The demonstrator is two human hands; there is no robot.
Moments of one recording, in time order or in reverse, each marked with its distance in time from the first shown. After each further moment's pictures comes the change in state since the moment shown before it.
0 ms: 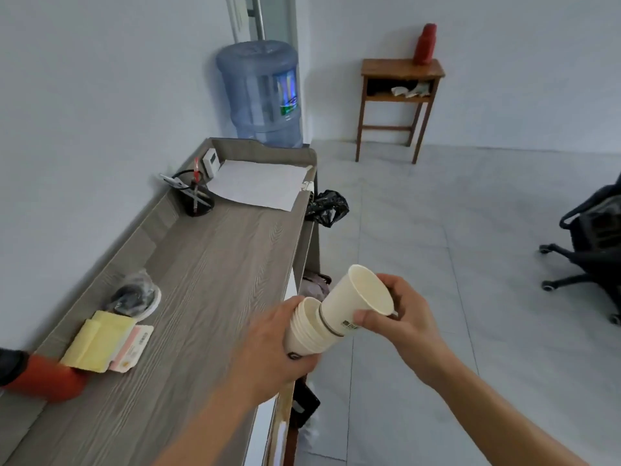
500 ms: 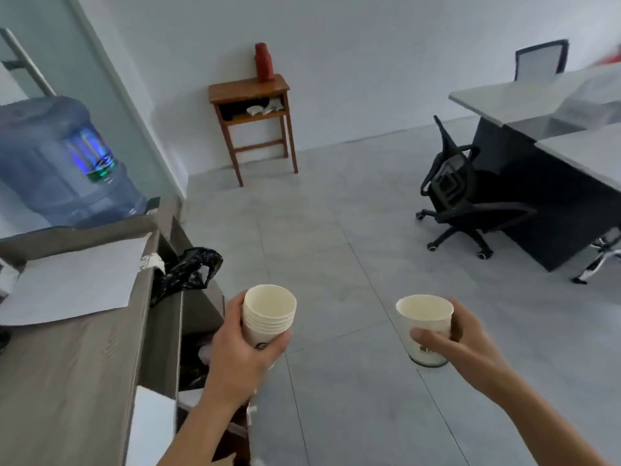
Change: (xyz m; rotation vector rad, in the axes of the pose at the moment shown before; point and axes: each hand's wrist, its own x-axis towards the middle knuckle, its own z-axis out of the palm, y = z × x) left_hand 0.173 0.115 0.125 -0.470 -0.085 0.053; right_hand -0.029 0.045 -0.262 -0.066 0.506 0.212
